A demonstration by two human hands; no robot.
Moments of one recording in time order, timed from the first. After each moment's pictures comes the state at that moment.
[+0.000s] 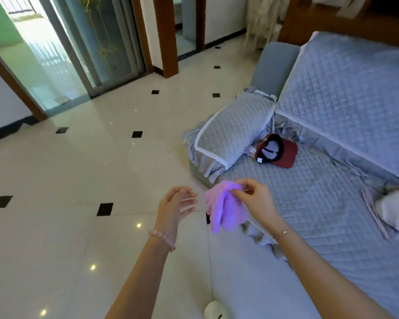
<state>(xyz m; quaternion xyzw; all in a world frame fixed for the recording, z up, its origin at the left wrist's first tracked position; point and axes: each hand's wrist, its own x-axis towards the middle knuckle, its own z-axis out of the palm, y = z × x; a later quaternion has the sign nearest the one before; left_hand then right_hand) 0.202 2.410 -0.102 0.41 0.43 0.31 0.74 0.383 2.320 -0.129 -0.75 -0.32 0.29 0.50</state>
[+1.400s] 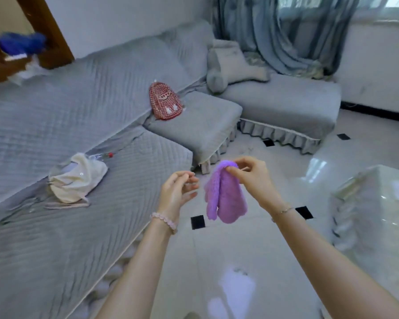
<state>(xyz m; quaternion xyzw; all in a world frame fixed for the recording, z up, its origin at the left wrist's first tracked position) 0.330 1.776 -0.044 0.62 -0.08 -0.31 0.72 0.229 1.622 -0.050 -0.74 0.29 -0.26 0.55</state>
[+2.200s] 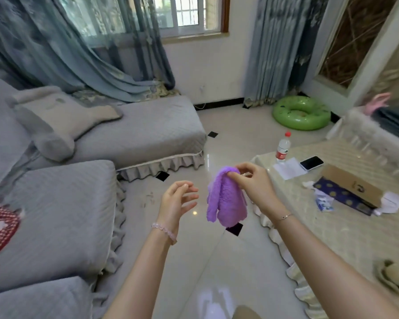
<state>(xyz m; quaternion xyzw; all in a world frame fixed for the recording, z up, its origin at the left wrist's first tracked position) 0.392 1.302 -0.051 0.55 -0.32 -0.57 0.52 0.205 1.267 -0.045 -0.55 0.58 -0.45 0.39</state>
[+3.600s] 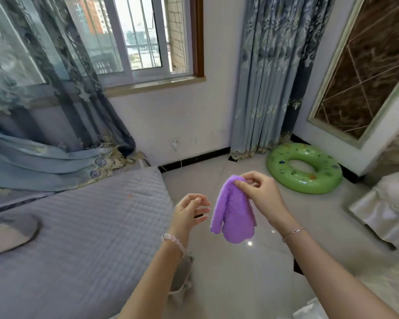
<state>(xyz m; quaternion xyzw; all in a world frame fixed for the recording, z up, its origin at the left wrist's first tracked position) 0.310 0.408 -0.048 0.49 -0.41 -0.63 0.43 0.122 0.412 -0.028 -0.51 0.62 -0.49 0.33</state>
